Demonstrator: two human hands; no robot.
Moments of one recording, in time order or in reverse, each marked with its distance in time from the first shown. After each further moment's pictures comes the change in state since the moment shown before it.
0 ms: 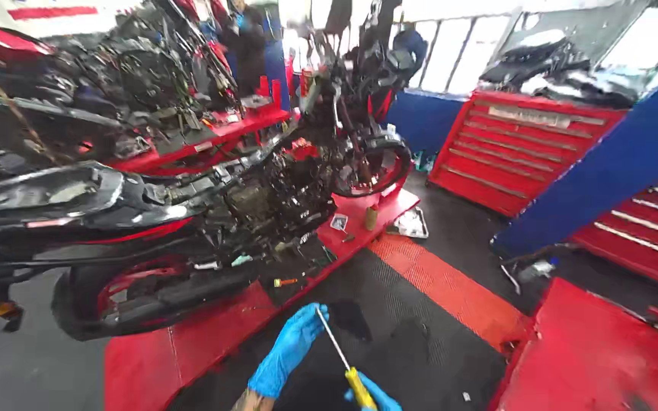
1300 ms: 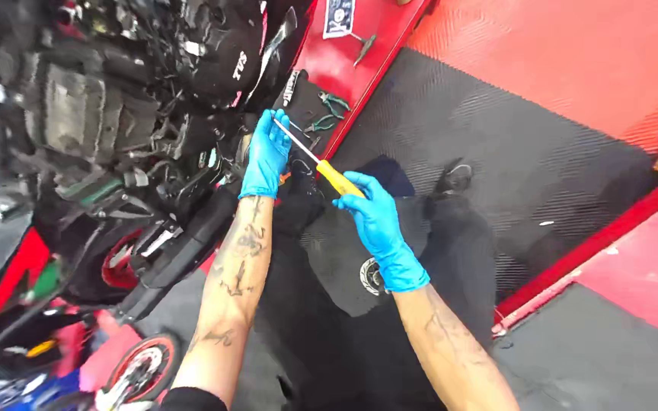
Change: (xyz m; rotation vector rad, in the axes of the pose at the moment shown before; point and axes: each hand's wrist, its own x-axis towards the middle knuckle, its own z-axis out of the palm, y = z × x) left_hand 0.402 0.006 -0.076 0.136 0.567 -0.076; right_hand 0.334 0.029 -0.069 0.458 0.376 0.032
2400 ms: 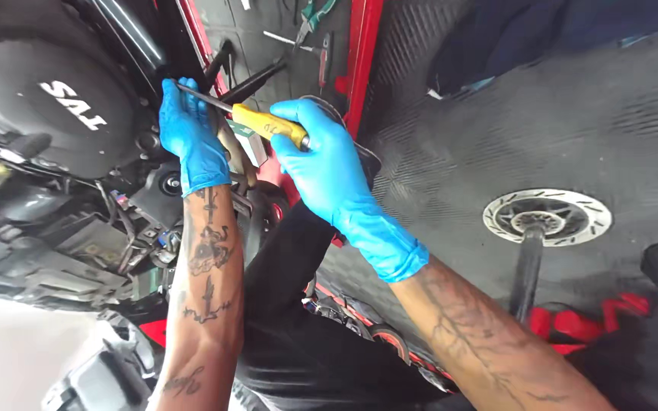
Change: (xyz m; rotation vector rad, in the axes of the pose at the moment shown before) left_hand 0.197 -0.034 -0.015 0.899 0.403 0.430; right_hand 0.182 0.089 -0.003 0.047 0.002 0.272
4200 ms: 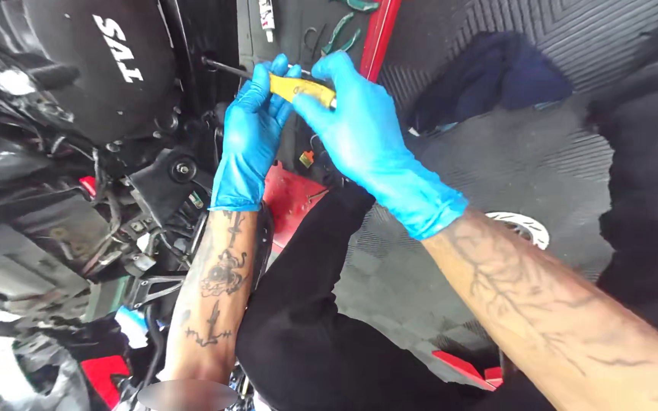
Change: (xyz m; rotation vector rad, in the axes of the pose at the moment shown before) left_hand -0.043 0.010 -0.030 -0.374 -0.776 -0.294; right_hand 0.029 -0.023 0.043 -0.718 0.130 -0.163
